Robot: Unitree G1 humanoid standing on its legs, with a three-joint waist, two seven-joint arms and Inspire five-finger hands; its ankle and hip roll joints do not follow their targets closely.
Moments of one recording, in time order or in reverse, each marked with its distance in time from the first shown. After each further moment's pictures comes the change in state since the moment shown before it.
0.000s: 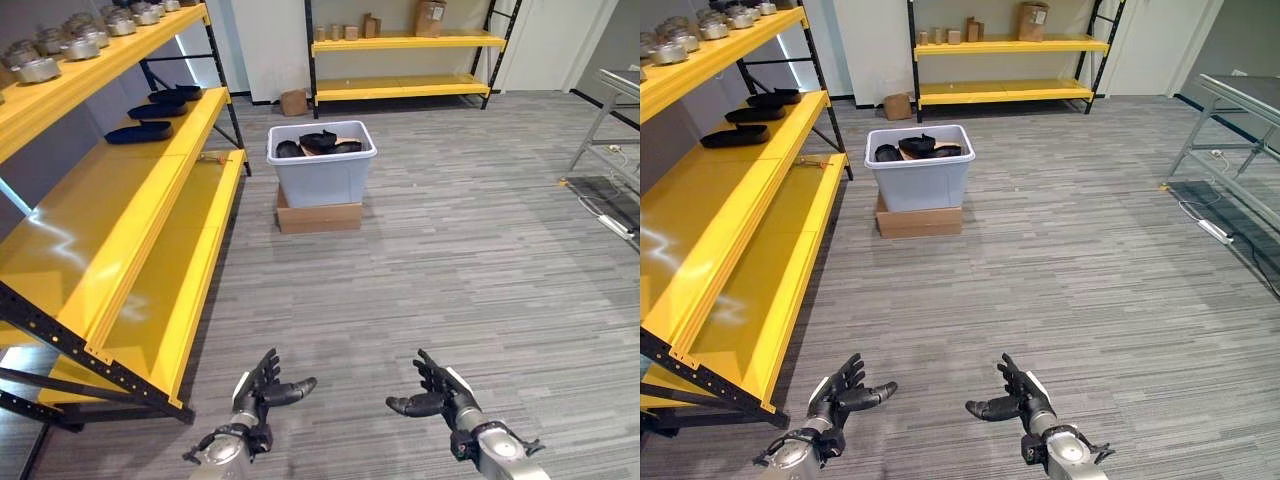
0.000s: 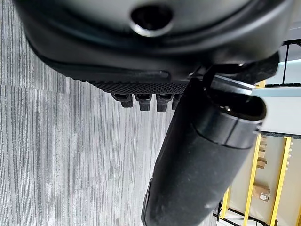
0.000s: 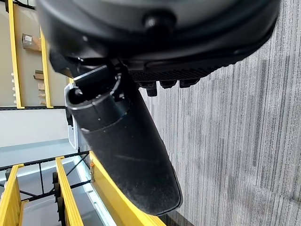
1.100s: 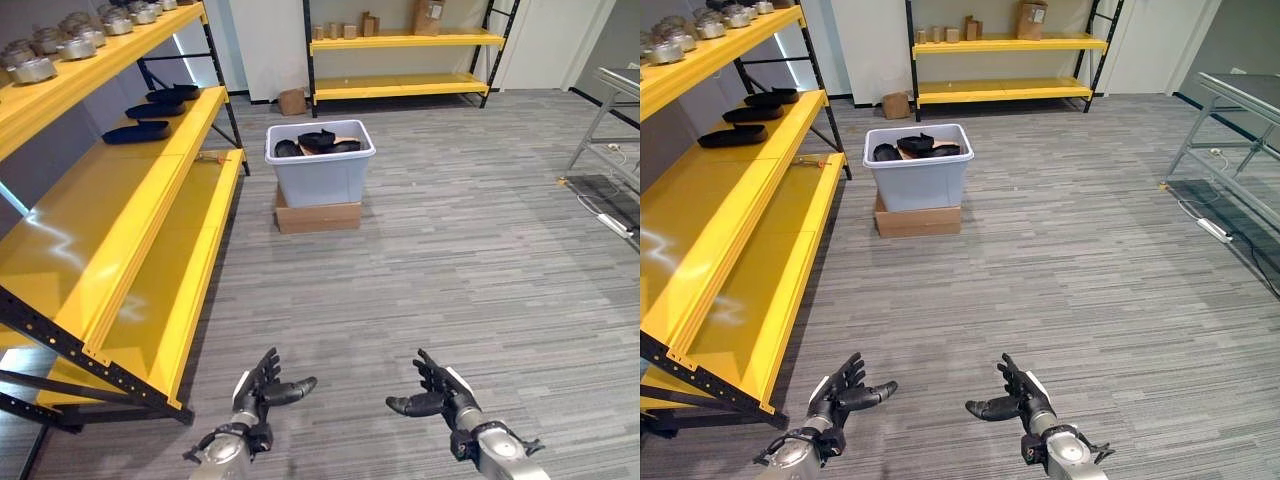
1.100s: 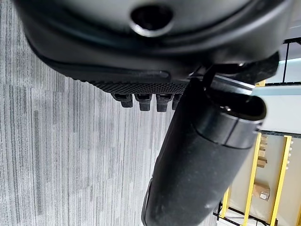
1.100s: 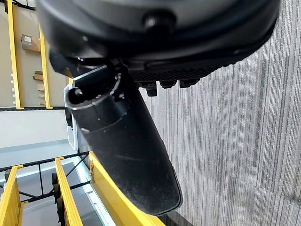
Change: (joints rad) left arm -0.003 -0.001 -0.001 0.000 0.001 0.000 0.000; right arm -0.001 0.000 0.000 0.000 0.000 0.000 -0.001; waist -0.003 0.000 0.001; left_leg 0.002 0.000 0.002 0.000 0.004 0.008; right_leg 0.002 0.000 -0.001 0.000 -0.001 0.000
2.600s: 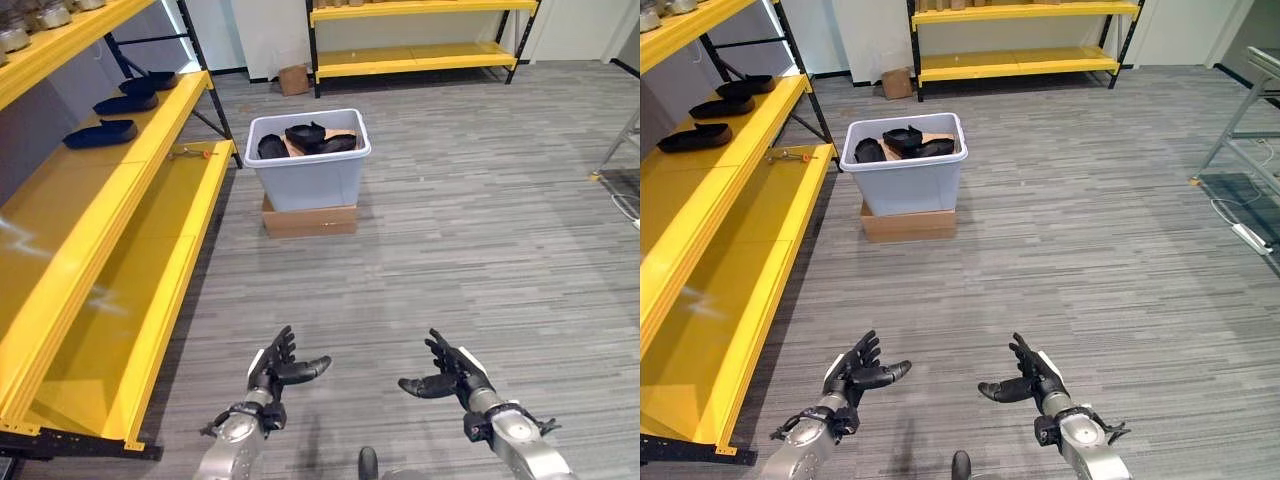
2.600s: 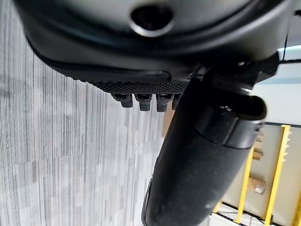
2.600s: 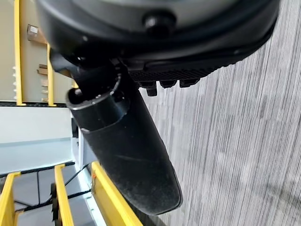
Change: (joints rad) left arm -0.077 -0.034 -0.019 -0.027 0.000 -0.001 -0.008; right arm -0.027 -0.078 -0.029 -0.043 -0.017 -0.002 0.006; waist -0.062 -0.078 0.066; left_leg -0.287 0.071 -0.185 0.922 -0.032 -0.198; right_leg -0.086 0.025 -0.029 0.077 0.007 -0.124
